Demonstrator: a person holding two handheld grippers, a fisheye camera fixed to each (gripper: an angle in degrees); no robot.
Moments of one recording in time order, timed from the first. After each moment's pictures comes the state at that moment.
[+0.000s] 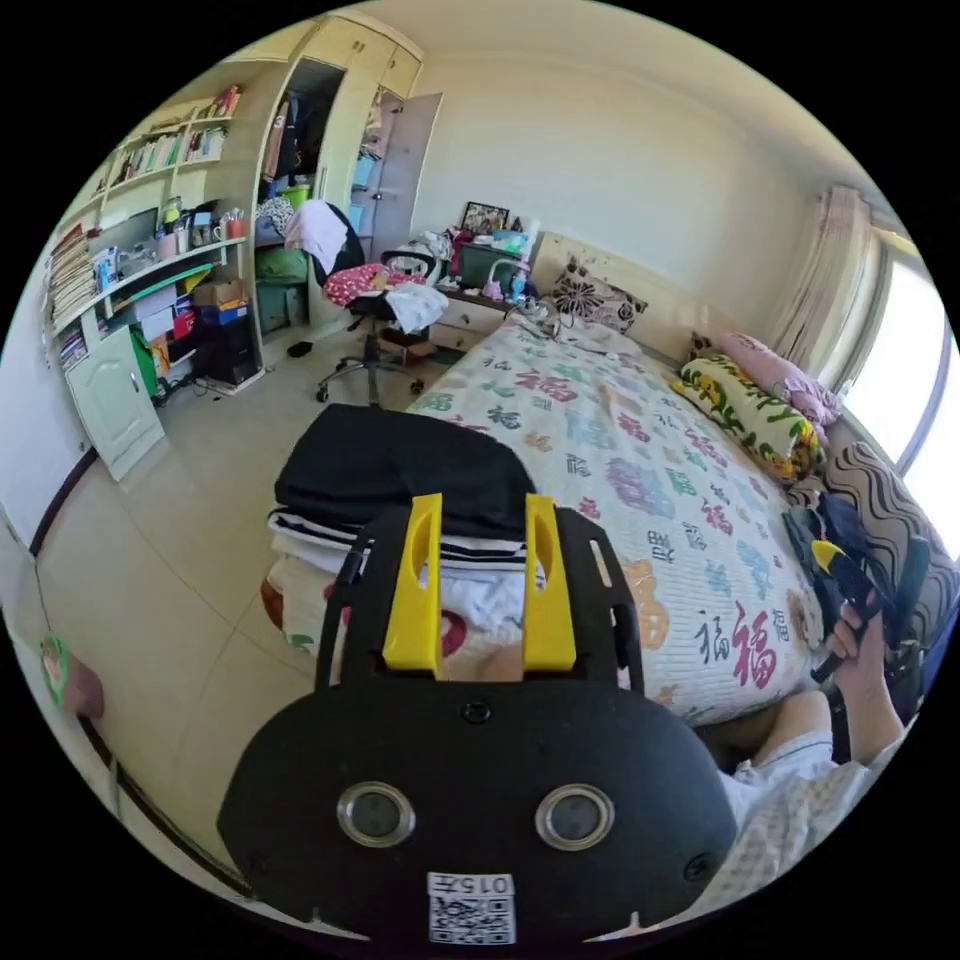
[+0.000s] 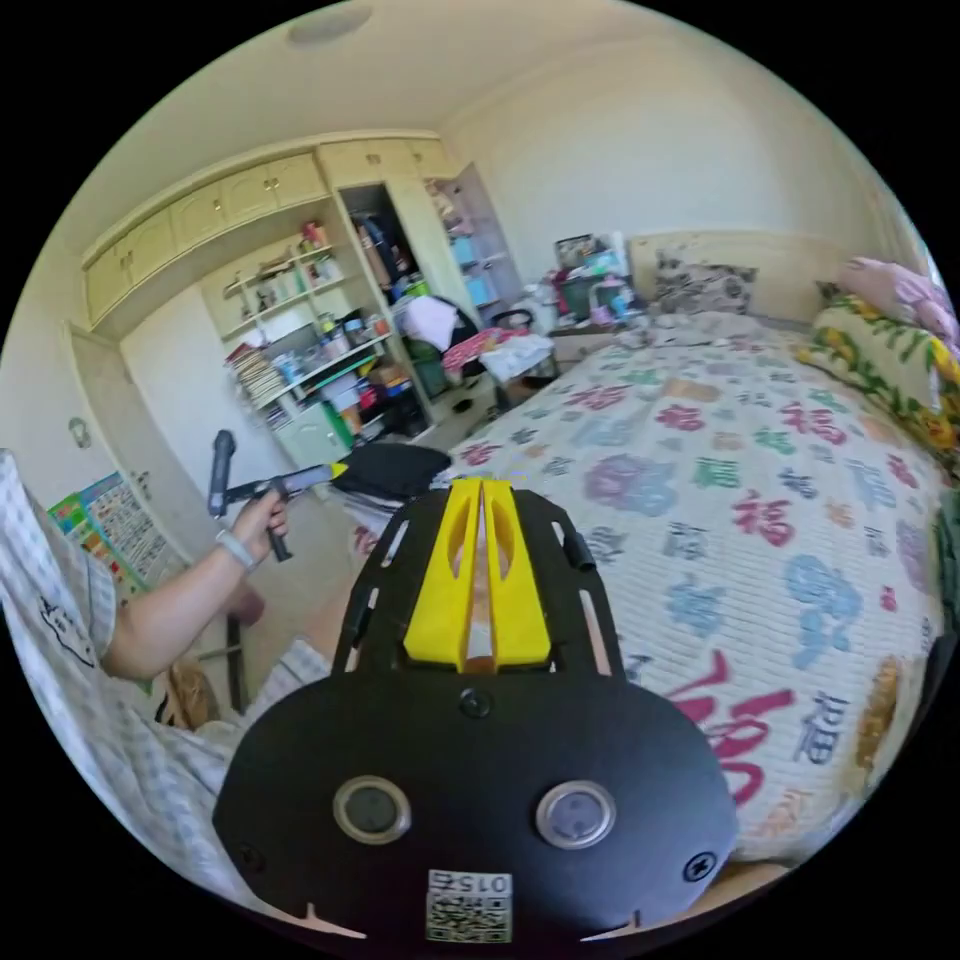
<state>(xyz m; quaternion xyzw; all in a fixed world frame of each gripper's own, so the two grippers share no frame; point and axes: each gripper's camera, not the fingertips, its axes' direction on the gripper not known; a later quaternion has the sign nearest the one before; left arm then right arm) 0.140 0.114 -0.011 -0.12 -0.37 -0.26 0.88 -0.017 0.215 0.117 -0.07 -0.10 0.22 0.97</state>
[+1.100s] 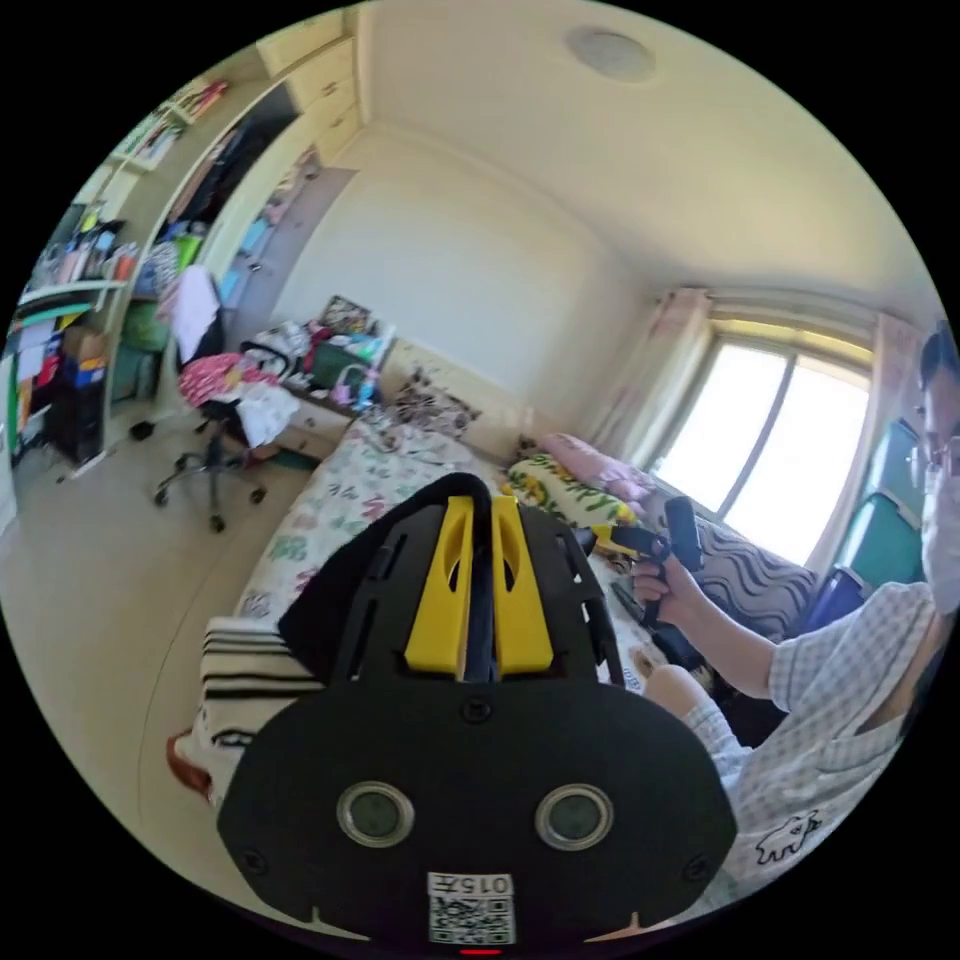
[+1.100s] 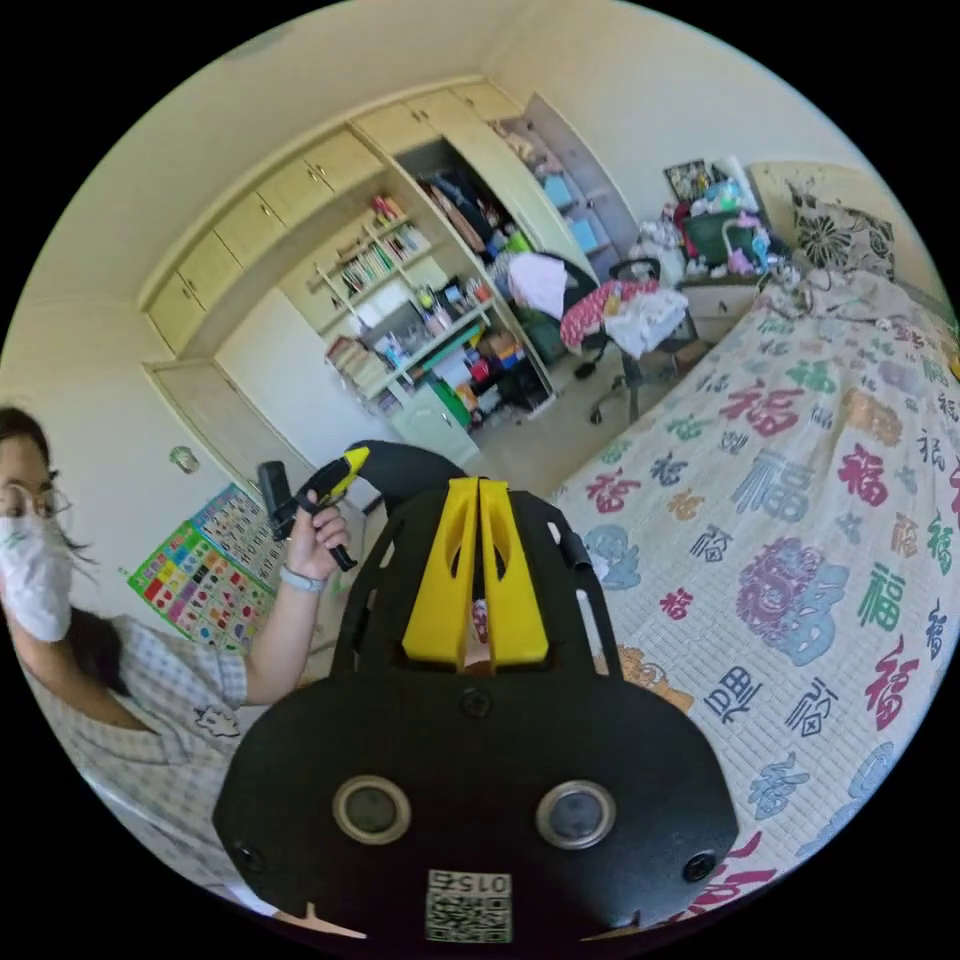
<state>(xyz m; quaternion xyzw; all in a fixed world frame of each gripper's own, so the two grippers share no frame) 0.012 0.076 -0.195 0.08 -0.12 -0.16 0.98 0.040 0.083 0.184 -0.06 -0.29 0.23 0.93</state>
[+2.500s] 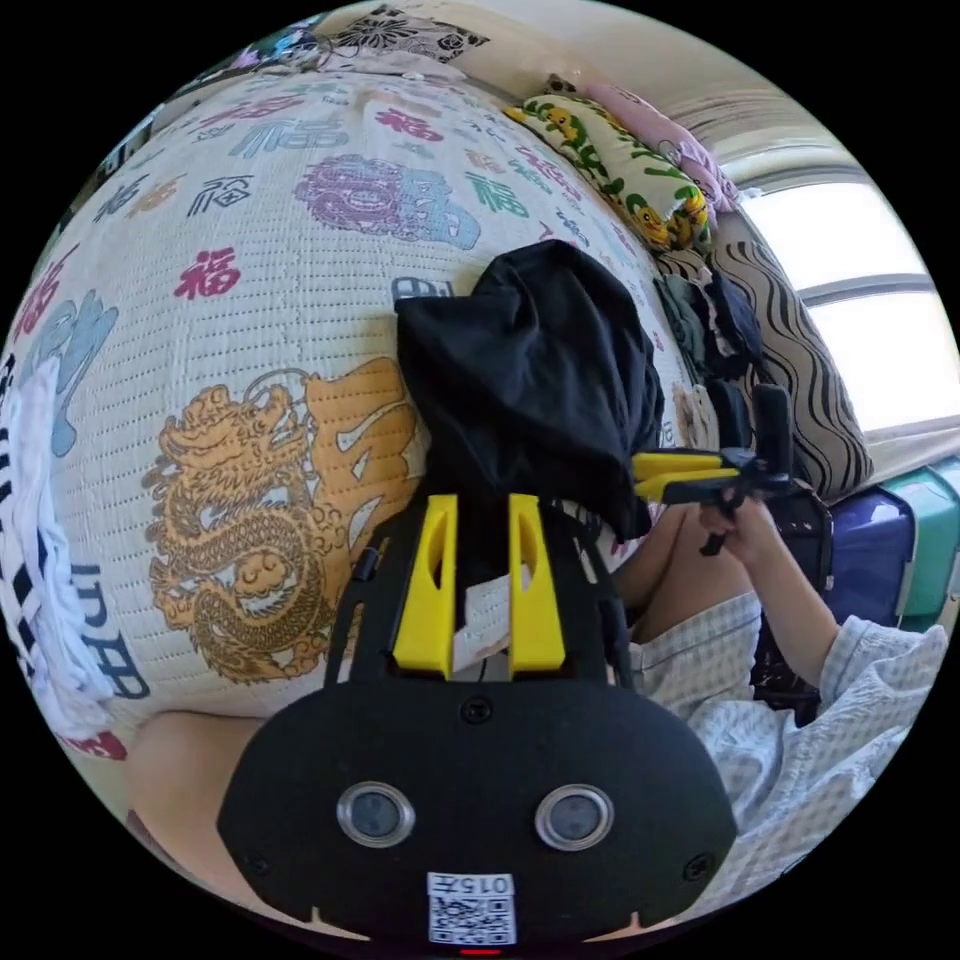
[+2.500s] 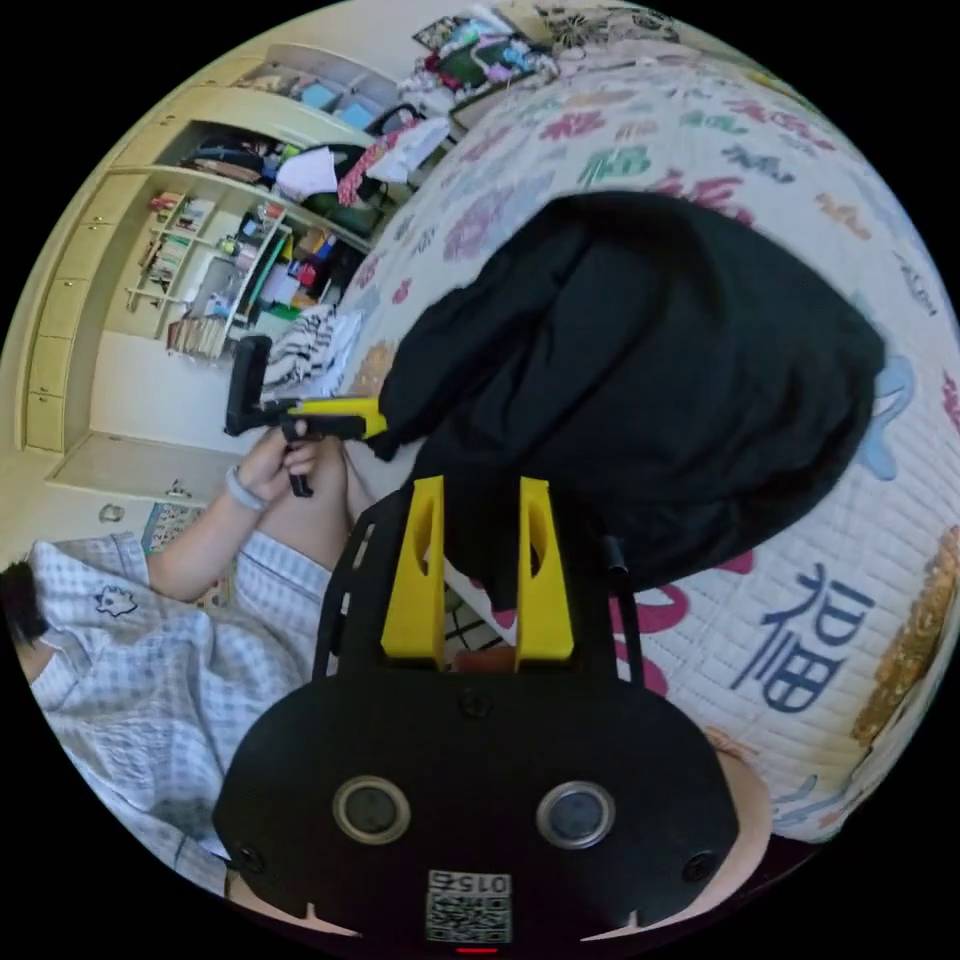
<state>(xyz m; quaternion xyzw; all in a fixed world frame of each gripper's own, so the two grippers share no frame) -0.020 0.178 0.408 -0.40 0.02 -0.29 0.87 0.230 0.428 0.201 -0.38 -0.19 0.35 0.83</state>
